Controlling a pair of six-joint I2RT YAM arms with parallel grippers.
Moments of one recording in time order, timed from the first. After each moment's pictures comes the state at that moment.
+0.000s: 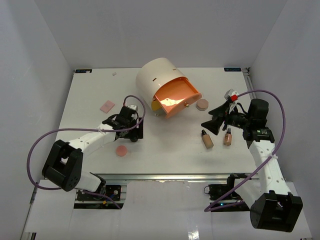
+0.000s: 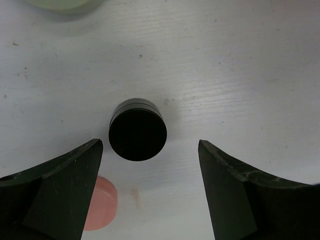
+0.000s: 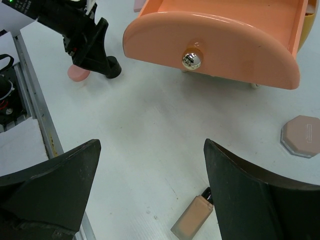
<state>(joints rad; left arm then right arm) -0.51 1.40 0.81 -0.40 -0.10 -0.39 -0.06 0.94 0.75 -0.24 -1.11 -0.21</state>
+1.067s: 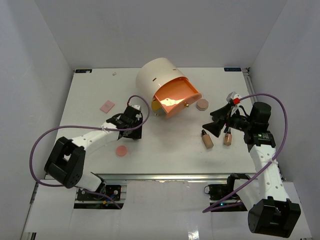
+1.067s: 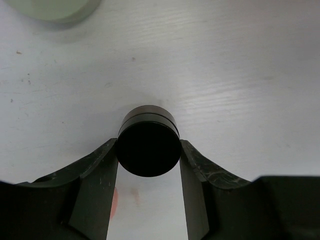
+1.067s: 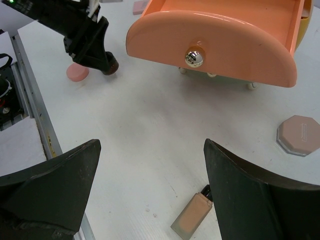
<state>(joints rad) -0.57 1.44 0.86 -0.43 -0.16 -0.38 -0.09 0.88 0.72 -0.24 -1.13 -0.21</state>
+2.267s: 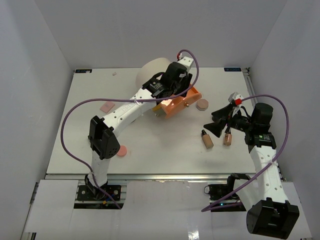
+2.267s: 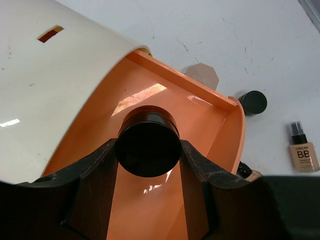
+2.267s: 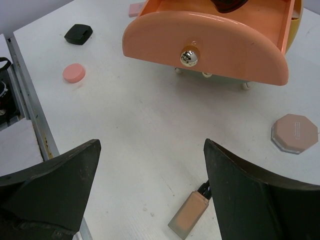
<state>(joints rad) -0.82 2.01 2.06 -0.60 -0.25 -0.19 -0.11 0.86 0.71 -0.23 -1.14 -0.21</state>
